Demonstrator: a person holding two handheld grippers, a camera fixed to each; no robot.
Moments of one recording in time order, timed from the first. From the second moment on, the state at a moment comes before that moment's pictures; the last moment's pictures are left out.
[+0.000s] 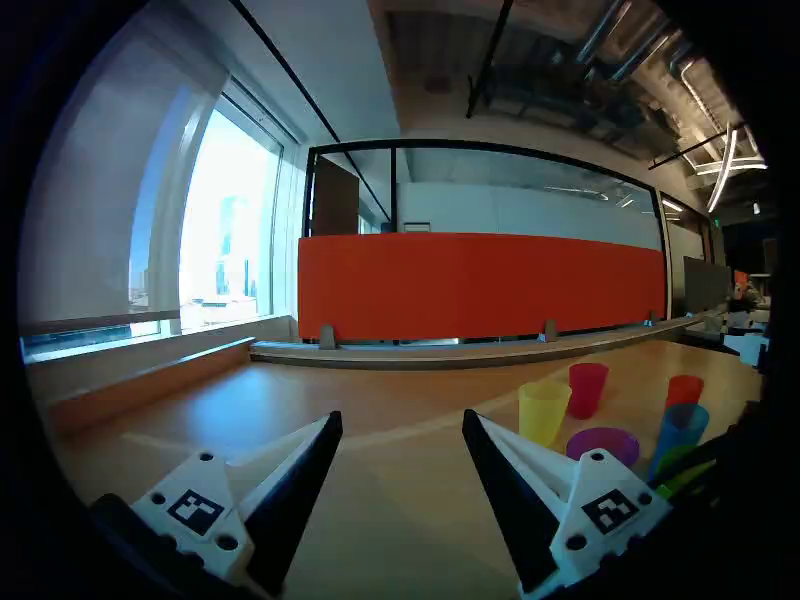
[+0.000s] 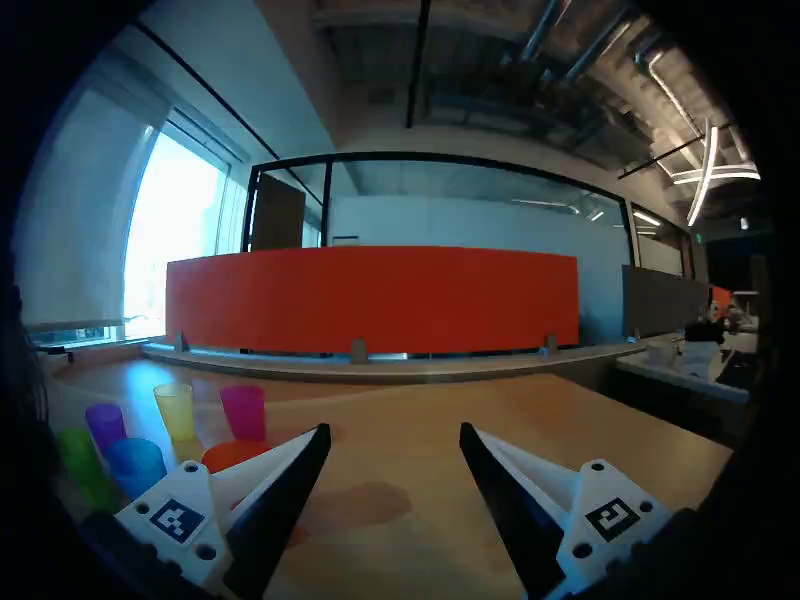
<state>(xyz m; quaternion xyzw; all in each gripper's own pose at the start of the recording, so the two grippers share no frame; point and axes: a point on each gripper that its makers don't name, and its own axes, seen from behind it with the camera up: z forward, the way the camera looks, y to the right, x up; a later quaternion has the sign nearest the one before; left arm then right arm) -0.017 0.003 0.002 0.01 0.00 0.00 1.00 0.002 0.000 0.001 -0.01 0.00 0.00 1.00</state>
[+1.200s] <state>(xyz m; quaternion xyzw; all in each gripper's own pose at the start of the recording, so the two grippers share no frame) -0.016 0.003 0.002 0.01 0.00 0.00 1.00 0.002 0.001 -0.001 0.00 0.00 0.00 1.00</state>
